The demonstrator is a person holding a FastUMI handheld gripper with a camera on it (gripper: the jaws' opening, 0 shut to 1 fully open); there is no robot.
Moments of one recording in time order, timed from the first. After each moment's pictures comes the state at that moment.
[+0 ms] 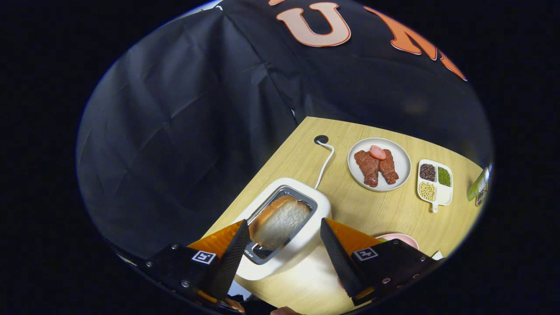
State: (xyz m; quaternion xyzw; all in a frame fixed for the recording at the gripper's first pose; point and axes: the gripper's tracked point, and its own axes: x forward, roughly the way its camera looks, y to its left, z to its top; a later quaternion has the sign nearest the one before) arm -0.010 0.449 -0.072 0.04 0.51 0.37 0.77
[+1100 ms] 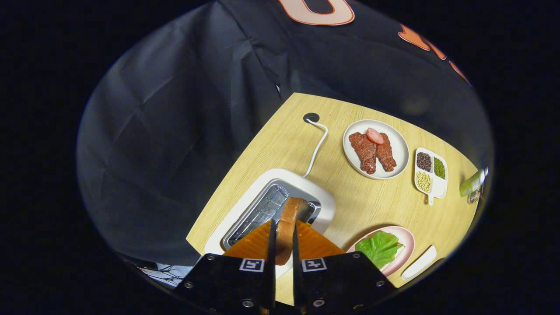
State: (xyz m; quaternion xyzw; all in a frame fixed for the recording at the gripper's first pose) arm -0.005 0.452 -0.101 -0.02 0.57 0.32 0.75
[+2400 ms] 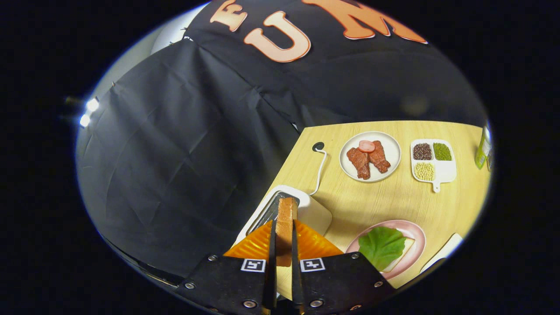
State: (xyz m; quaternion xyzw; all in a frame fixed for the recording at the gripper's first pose) arm 0.001 0.351 -0.040 0.20 0.50 0.37 0.76
